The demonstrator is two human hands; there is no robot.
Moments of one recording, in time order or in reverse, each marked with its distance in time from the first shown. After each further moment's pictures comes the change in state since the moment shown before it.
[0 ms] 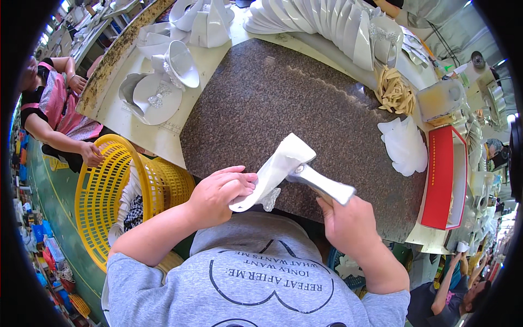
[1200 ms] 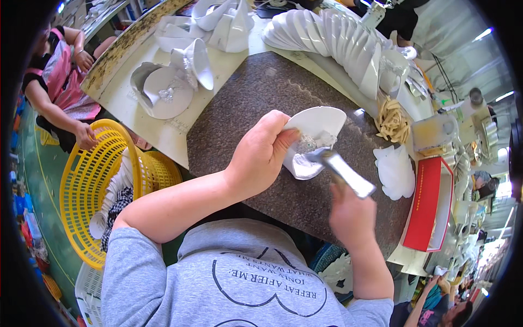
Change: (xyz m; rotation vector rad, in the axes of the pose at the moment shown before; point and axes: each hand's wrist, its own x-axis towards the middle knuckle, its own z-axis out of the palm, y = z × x) left_hand 0.096 0.011 0.005 -0.286 0.503 -0.175; right_hand 0.033 0.005 -0.008 -0.099 0.275 0.026
